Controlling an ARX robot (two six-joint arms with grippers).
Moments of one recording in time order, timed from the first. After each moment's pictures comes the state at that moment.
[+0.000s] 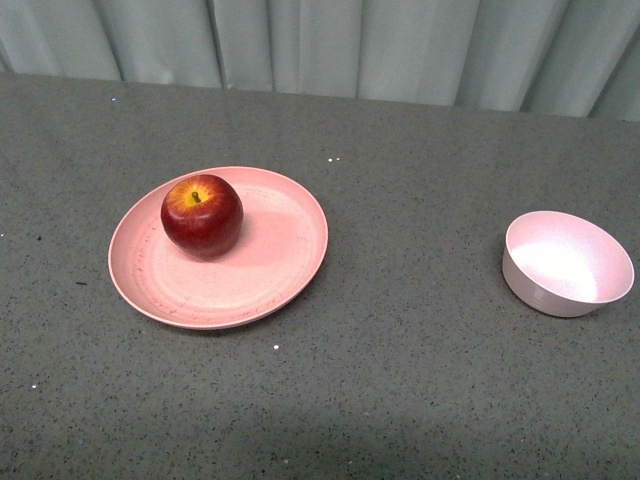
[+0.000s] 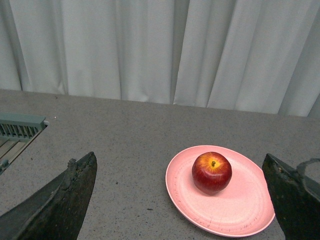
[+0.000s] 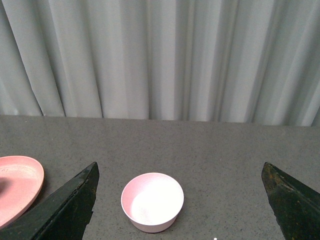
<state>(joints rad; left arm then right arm) 0.00 0.00 0.02 0.00 0.00 0.00 0.00 0.00 0.01 0.00 0.00 0.00</state>
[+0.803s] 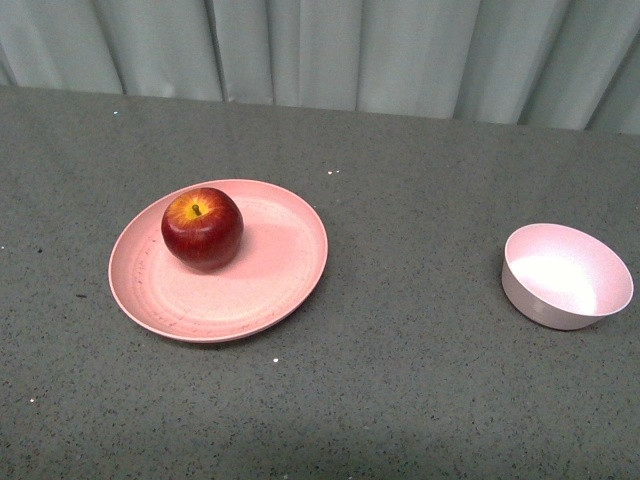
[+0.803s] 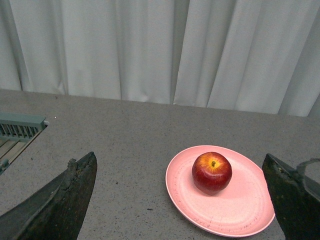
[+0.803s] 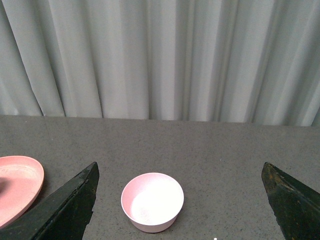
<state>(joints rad) 0.00 0.00 0.02 0.00 0.00 0.00 0.00 0.00 0.01 0.00 0.00 0.00</state>
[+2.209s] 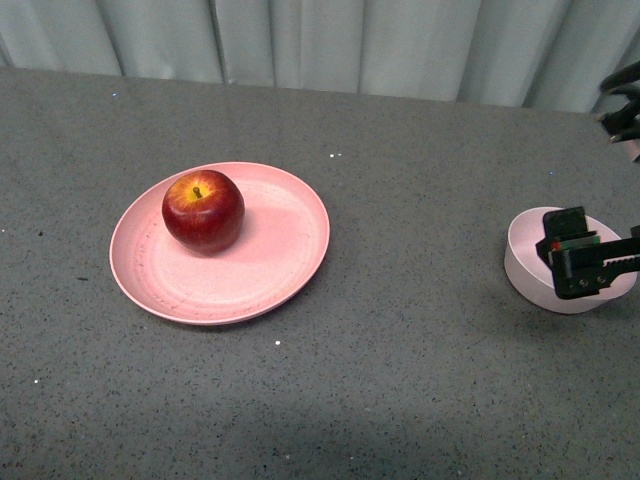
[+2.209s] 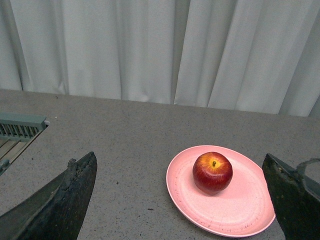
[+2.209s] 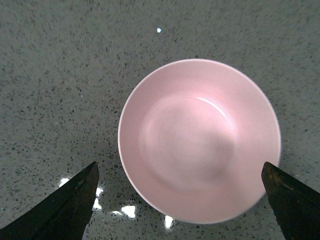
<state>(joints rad) 0.00 0.00 0.02 0.00 0.00 0.00 0.12 1.87 0.69 0.35 0.00 -0.13</state>
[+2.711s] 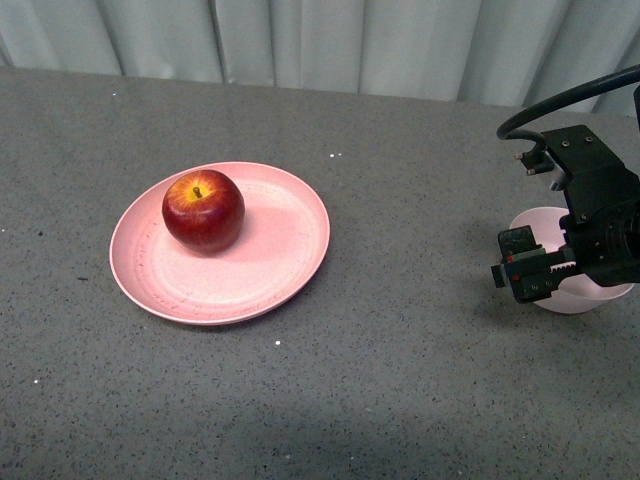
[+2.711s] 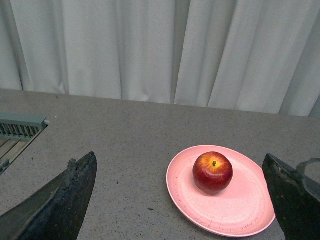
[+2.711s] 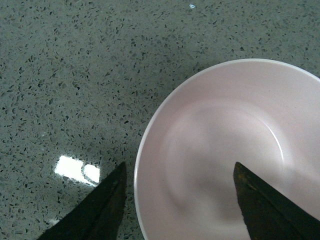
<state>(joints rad) 0.00 0.00 0.02 0.00 0.00 0.00 0.16 2.07 0.84 0.31 0.00 -0.15</state>
